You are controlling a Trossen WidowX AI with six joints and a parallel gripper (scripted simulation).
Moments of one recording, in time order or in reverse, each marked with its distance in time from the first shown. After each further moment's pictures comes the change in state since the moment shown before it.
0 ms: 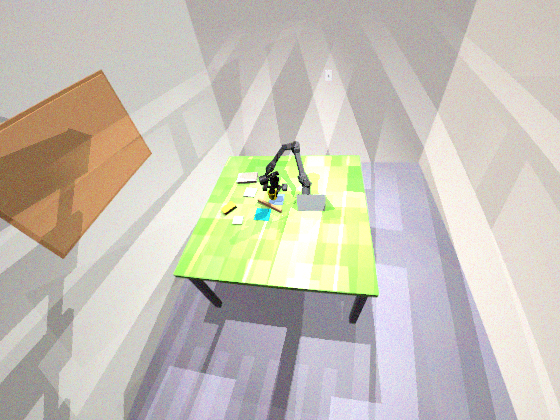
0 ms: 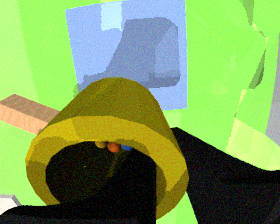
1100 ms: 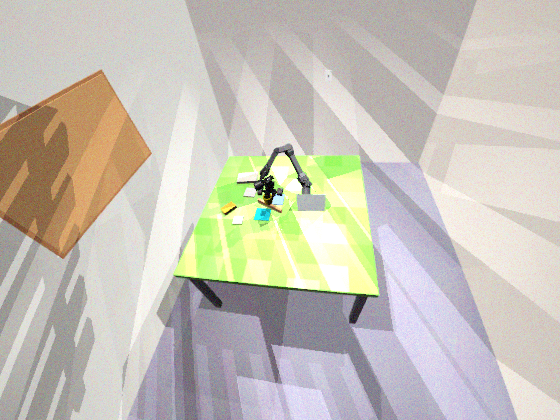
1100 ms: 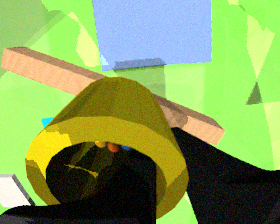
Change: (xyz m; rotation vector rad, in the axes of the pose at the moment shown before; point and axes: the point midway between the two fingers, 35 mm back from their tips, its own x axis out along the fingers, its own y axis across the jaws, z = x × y) arm -0.002 0.029 -0.050 0.004 0.004 0.003
